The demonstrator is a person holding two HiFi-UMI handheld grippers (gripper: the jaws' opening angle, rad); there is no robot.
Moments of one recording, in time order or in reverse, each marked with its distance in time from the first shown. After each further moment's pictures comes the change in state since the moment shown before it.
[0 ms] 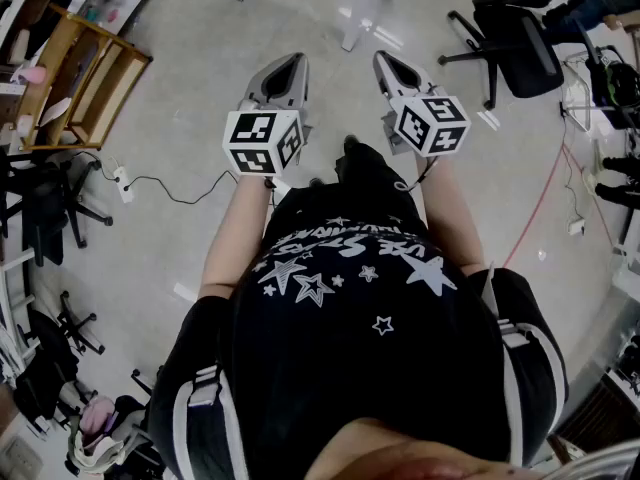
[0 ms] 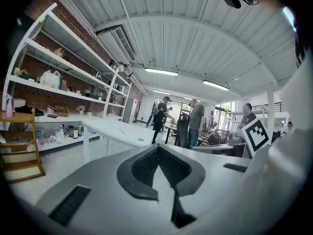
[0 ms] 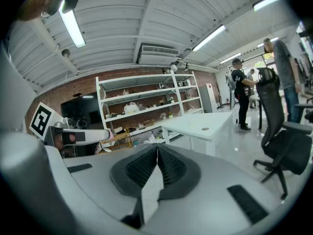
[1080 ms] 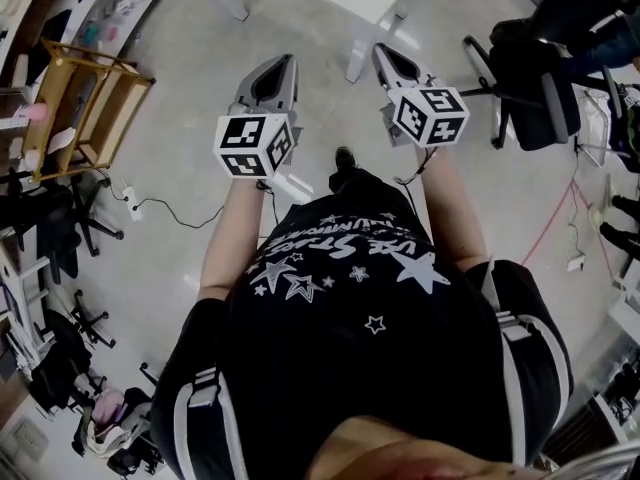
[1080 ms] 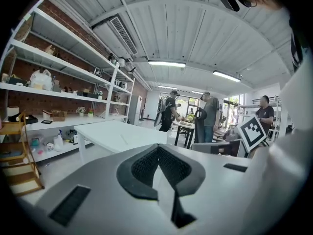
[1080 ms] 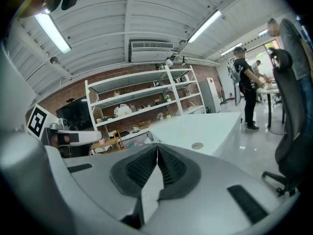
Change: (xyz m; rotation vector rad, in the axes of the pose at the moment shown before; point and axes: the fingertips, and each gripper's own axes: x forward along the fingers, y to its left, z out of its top) left arm 0.239 0.074 0.039 0.033 0.050 0.086; right arm 0.179 -0.192 0.082 0.043 0.032 0.053
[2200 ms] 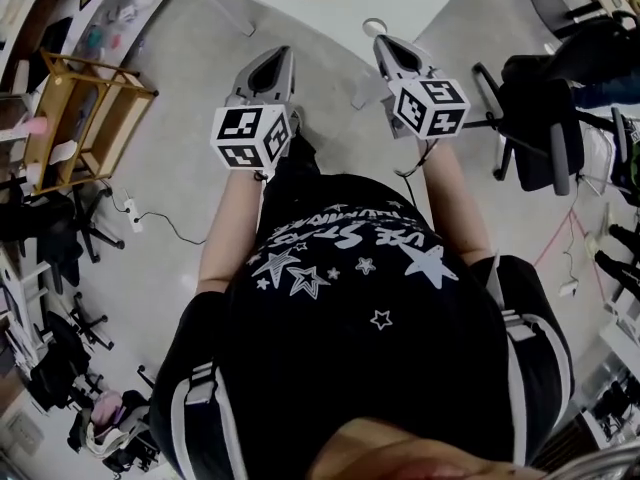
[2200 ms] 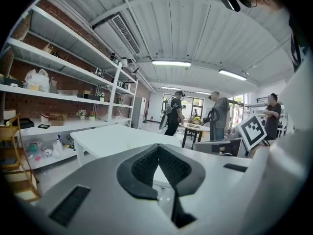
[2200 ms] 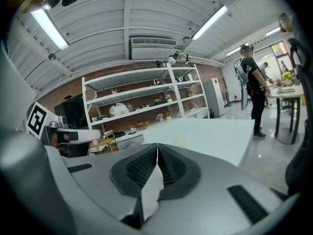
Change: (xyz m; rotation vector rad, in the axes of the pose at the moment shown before) left arm 0.119 0.081 0.033 0.017 -0.026 0.039; right arm 0.128 -0.066 0.057 -0.049 -0.002 0.027
